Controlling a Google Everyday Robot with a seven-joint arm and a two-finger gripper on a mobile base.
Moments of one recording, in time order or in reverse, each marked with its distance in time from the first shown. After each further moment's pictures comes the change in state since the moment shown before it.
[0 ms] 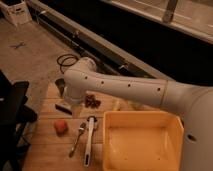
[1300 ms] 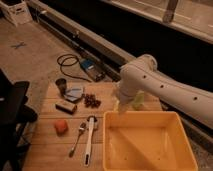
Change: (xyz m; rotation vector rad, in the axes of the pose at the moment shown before) arm 0.157 0.115 -0.099 0.042 0.177 0.292
